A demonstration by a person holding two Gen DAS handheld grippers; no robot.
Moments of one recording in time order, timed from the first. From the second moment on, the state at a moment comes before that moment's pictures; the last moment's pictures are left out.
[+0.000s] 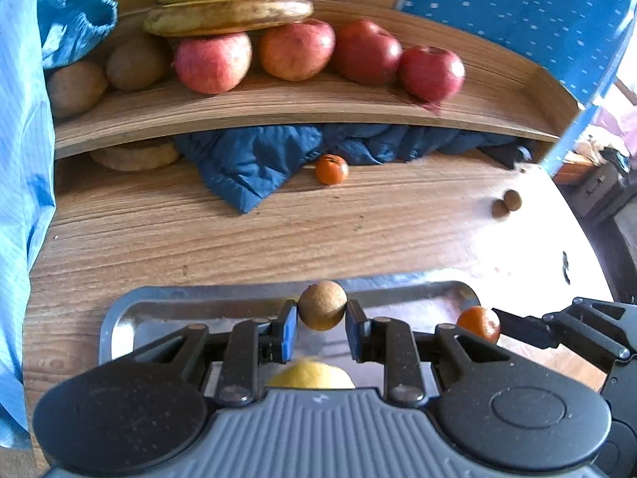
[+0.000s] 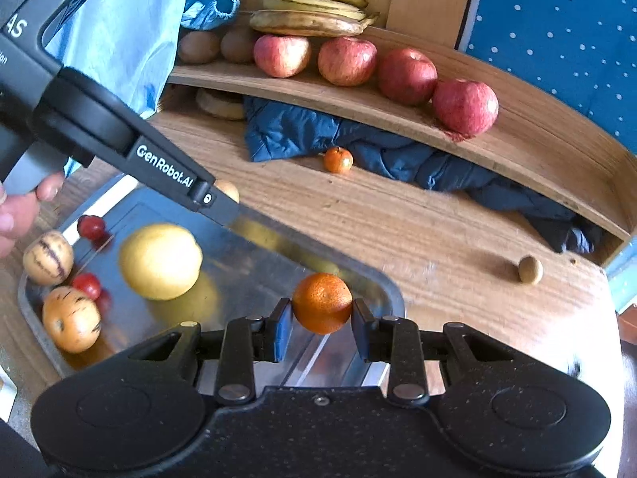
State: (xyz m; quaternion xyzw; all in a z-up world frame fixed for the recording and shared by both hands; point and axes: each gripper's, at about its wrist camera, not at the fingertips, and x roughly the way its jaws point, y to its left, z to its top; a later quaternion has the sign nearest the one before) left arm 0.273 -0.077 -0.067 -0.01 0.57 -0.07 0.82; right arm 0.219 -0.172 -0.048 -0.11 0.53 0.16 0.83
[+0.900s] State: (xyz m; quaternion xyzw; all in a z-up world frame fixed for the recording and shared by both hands) left arm 0.219 -0.119 -0.067 0.05 0.58 -0.18 0.80; right arm 0.144 -0.167 -0.037 -0.09 0.56 0.09 0.82
